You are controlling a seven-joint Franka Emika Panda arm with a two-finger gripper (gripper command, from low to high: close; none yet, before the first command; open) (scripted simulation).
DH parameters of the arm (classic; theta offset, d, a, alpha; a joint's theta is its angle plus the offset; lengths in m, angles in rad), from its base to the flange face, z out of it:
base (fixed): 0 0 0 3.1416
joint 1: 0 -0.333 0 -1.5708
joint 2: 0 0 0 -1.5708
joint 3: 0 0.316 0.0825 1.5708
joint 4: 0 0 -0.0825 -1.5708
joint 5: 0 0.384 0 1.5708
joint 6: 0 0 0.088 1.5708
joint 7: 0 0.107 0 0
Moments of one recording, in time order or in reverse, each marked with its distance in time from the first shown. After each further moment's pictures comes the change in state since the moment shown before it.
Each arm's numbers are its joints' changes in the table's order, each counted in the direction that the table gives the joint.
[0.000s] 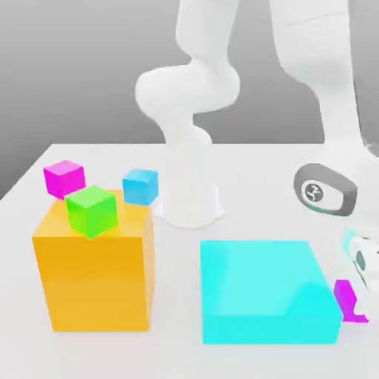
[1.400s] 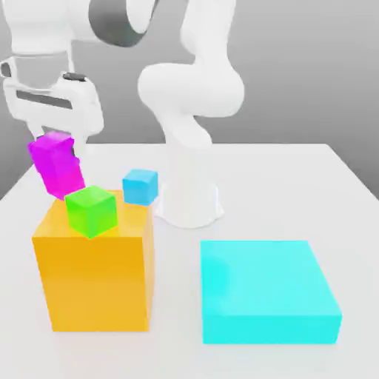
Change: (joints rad) arm 0.937 0.970 -0.462 -0.240 0.014 -0.707 0.662
